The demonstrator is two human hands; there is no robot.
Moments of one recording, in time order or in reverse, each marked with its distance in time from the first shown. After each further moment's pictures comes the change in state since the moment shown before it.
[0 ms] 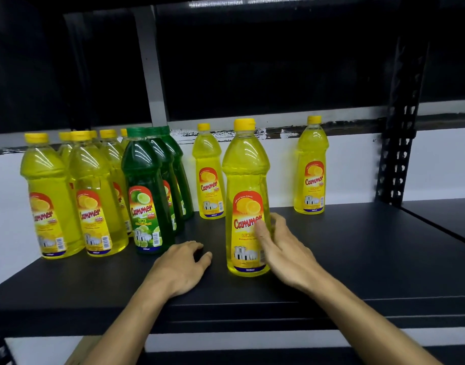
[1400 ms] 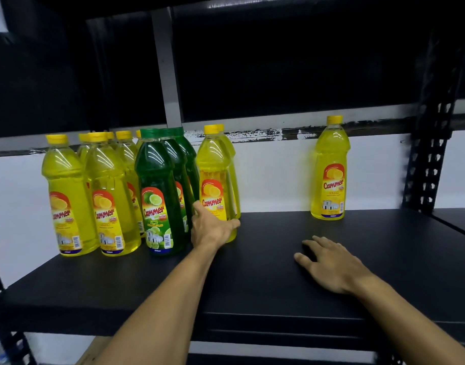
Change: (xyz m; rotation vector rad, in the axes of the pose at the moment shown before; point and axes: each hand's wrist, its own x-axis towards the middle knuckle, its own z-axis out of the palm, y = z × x) left_hand 0.086 0.043 0.006 -0.521 0.425 -0.339; right_hand 0.035 0.072 -0.024 -0.567 -0.180 0.100
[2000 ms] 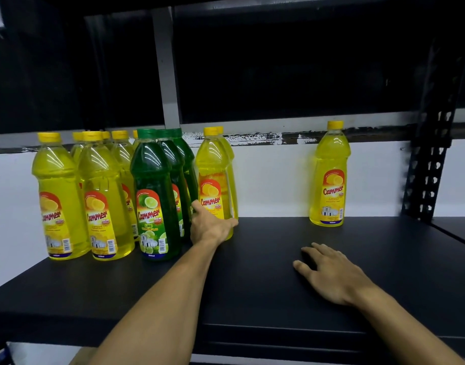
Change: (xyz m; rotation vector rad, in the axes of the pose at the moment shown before) left_hand 0.025 0.003 0.018 -0.052 0.024 -0.037; right_hand 0.001 0.001 0.000 0.018 0.001 0.002
